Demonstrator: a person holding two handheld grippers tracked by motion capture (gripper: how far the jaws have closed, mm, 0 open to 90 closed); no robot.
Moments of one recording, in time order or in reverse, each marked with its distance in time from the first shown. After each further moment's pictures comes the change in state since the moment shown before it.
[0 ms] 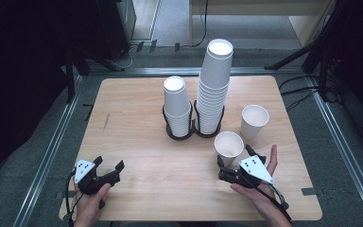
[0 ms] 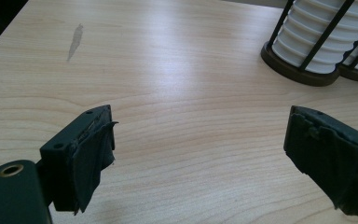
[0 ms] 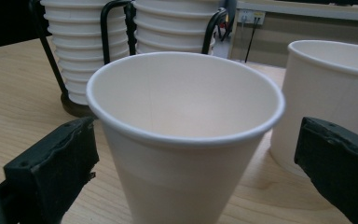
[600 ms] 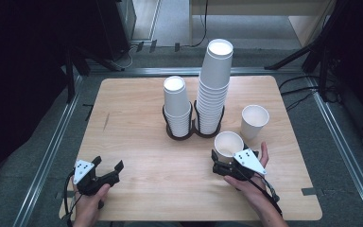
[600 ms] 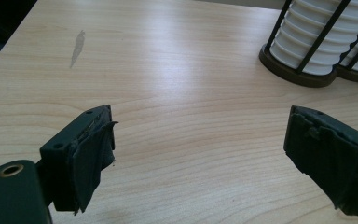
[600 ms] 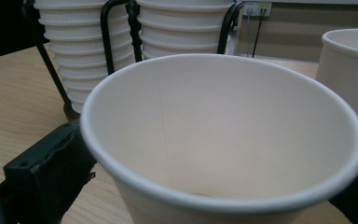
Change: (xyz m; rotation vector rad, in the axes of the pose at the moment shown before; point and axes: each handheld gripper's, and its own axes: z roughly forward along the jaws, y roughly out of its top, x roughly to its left) left arm -0.001 0.003 -0.004 -0.007 0.005 0.009; right arm 0.008 0.002 0.025 0.012 0.017 0.059
